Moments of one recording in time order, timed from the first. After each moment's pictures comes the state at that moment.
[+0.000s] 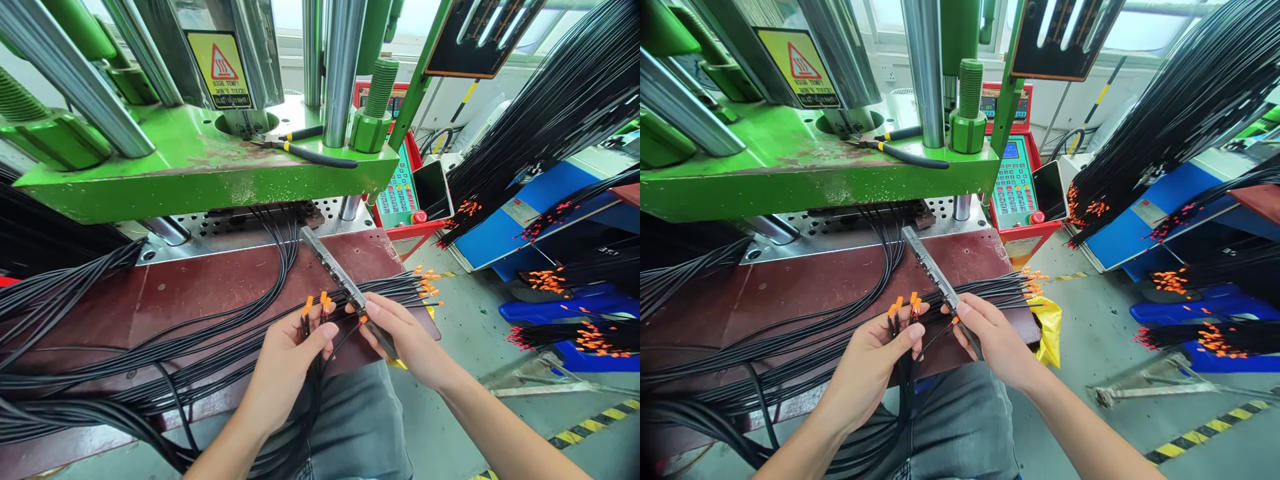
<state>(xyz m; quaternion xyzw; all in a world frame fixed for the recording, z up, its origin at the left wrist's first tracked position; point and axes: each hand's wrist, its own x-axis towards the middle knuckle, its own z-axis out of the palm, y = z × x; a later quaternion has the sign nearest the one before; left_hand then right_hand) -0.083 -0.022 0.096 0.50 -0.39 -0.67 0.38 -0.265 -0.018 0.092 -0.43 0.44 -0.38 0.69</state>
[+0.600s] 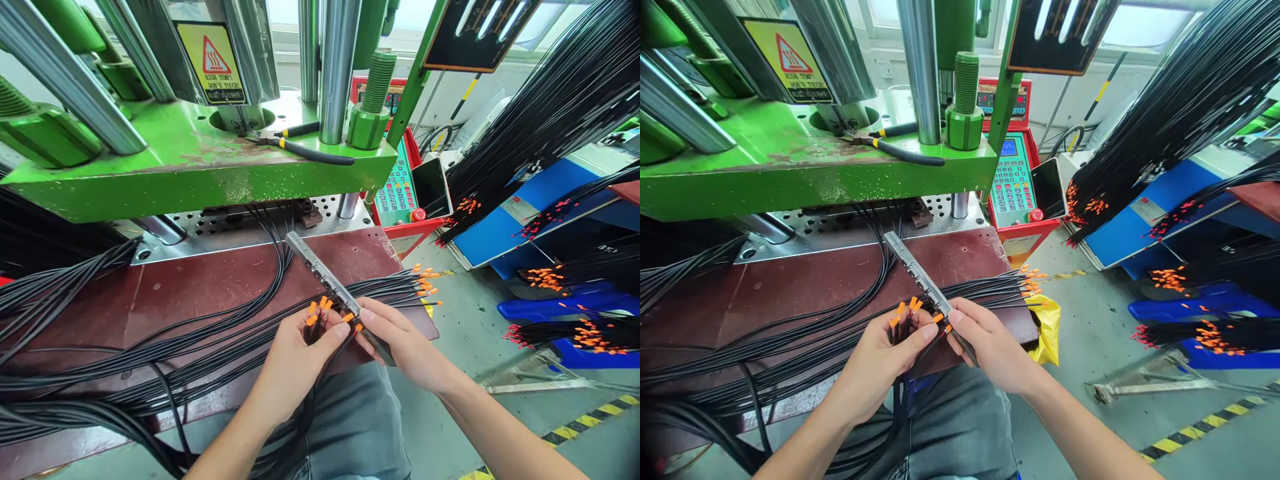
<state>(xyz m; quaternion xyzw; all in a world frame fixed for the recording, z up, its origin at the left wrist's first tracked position) -0.092 -0.025 0.103 0.50 -0.45 -0.66 0.33 -0.267 -0.015 0.092 -0.46 0.41 -0.36 0.70</state>
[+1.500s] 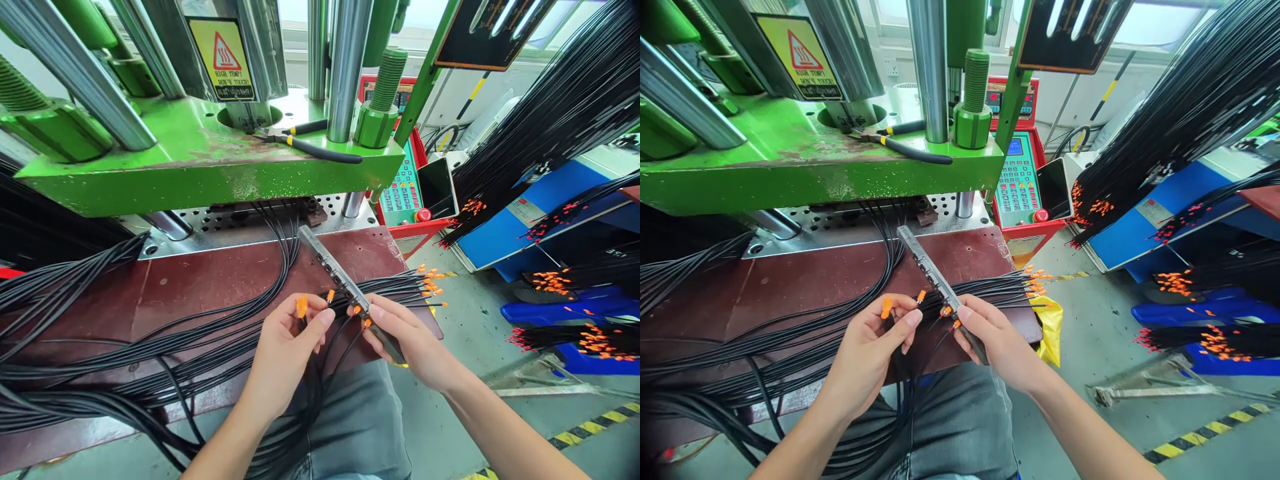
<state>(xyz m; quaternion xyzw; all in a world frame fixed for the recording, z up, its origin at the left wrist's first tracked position) -0.083 -0.026 0.099 0.51 -0.40 -0.62 0.44 -0.270 -0.014 0.096 -0.44 0.43 -0.35 0.70</state>
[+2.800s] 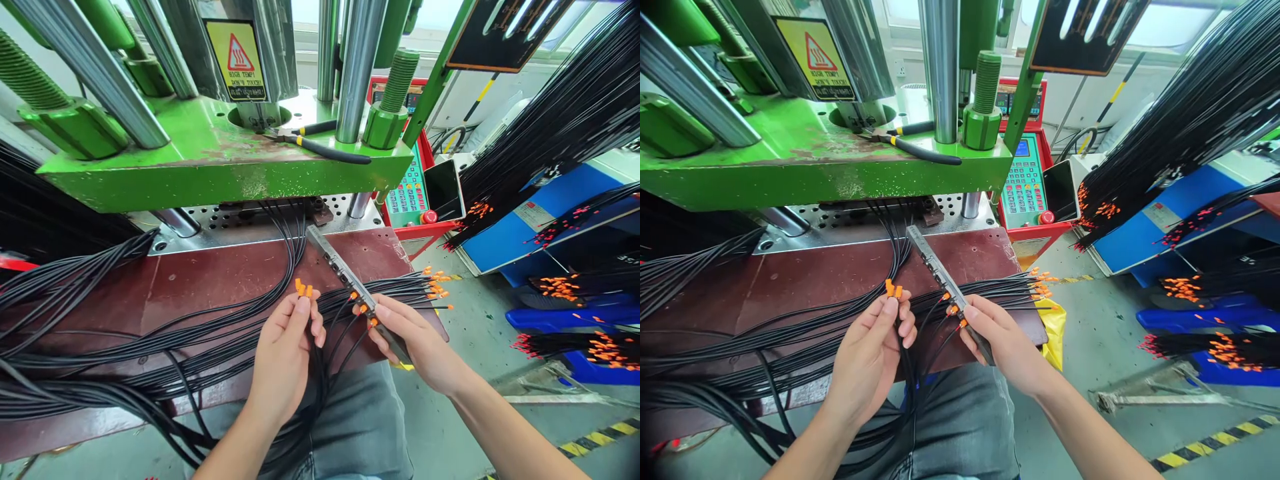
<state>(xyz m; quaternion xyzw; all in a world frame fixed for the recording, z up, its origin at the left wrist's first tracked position) -0.088 -0.021 0.100 0.44 -0.24 -0.66 0.56 -0.269 -0.016 0.095 -0.42 0.45 -0.35 0.70</state>
